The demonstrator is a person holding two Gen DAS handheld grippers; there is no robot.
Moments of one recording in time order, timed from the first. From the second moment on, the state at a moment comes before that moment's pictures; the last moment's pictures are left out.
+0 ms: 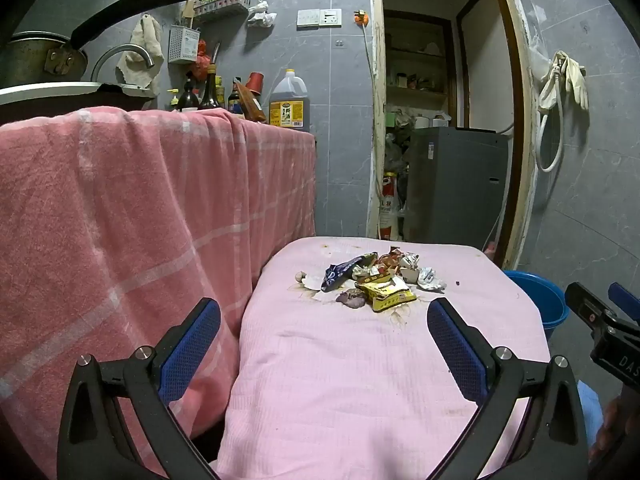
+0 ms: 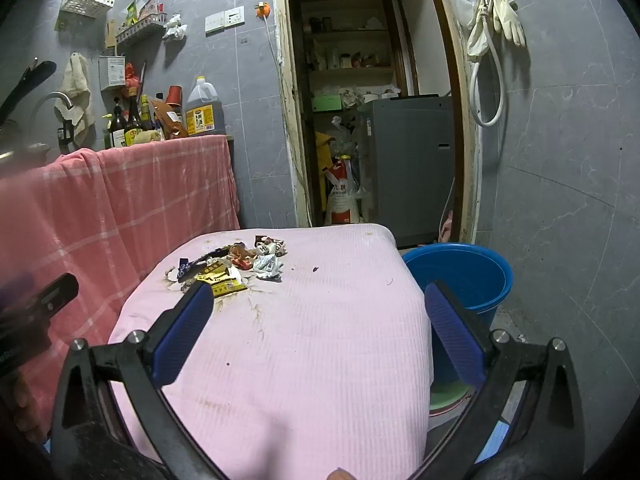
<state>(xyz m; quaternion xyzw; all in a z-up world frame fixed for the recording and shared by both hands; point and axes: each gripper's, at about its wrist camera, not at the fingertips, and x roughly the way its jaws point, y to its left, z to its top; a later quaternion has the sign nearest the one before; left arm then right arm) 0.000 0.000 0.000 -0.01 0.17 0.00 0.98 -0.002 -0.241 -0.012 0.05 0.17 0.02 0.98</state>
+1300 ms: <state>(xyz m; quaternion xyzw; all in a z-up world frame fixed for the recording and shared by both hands) 0.000 0.000 0.000 -0.01 0.18 0.00 0.98 -0.002 -0.241 -0.013 0.05 0.17 0.02 0.98</state>
